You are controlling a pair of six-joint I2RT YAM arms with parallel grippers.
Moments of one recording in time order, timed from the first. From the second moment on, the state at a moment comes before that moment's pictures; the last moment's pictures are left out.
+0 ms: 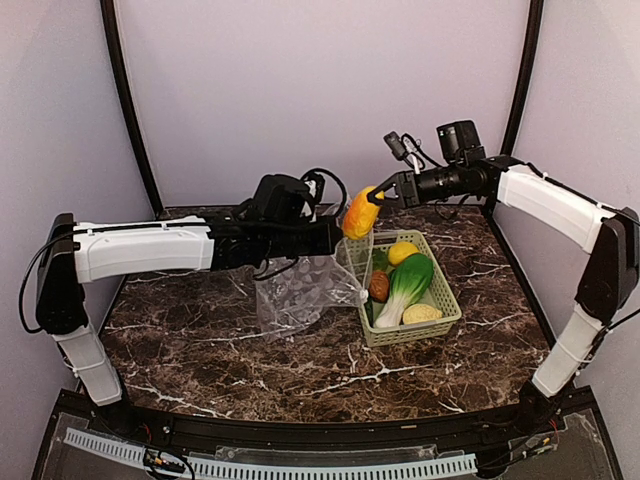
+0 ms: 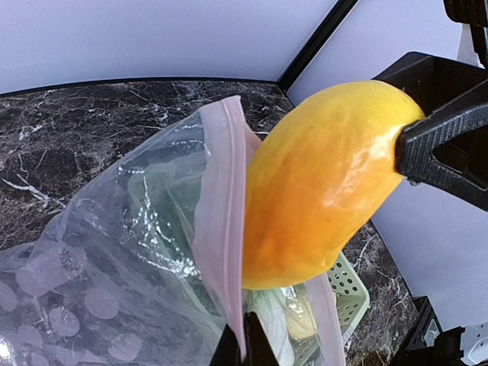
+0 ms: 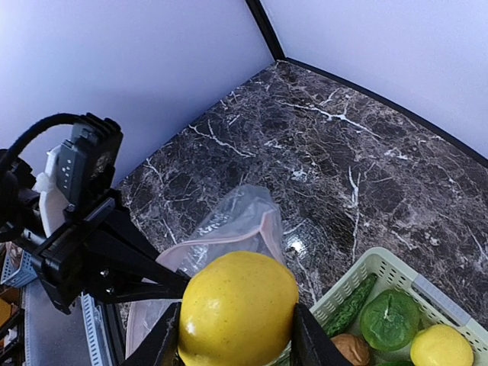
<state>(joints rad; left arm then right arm) -0.95 1.75 1.41 -0.12 -0.15 -0.61 0.45 1.66 1.54 -0.46 -0.78 0.05</state>
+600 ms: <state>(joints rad) -0.95 1.73 1.41 -0.12 -0.22 -0.61 0.60 1.75 1.66 -0.57 -0.54 -0.07</state>
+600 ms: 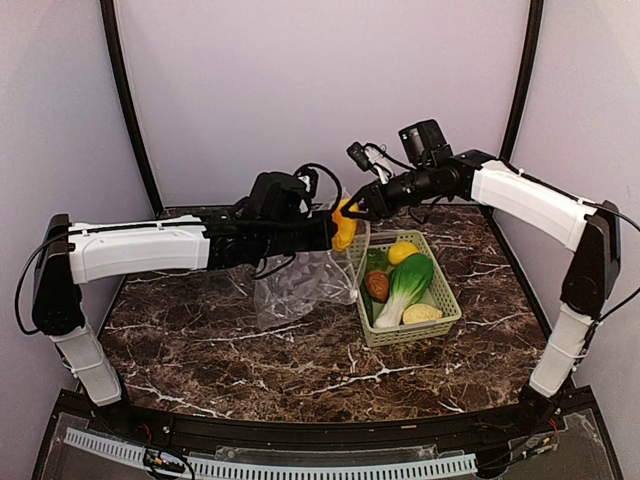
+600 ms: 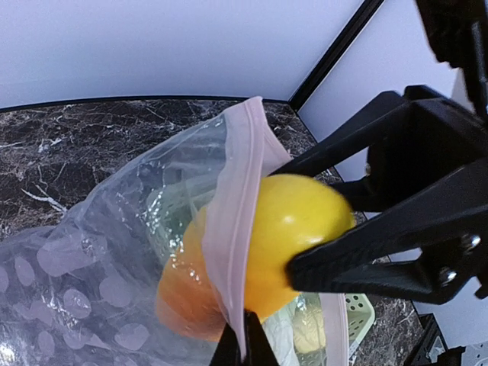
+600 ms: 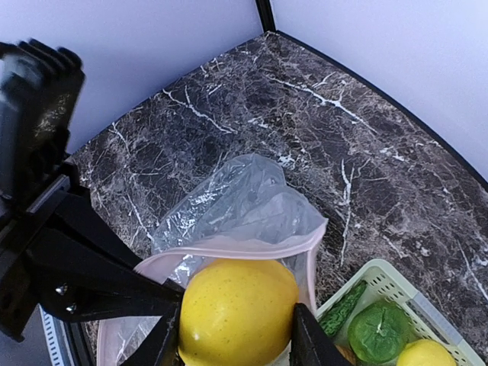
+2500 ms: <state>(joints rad) -0.95 1.72 1.33 -0.04 -0.28 -0.60 0.71 1.72 1.67 -0.74 -0.35 0.05</state>
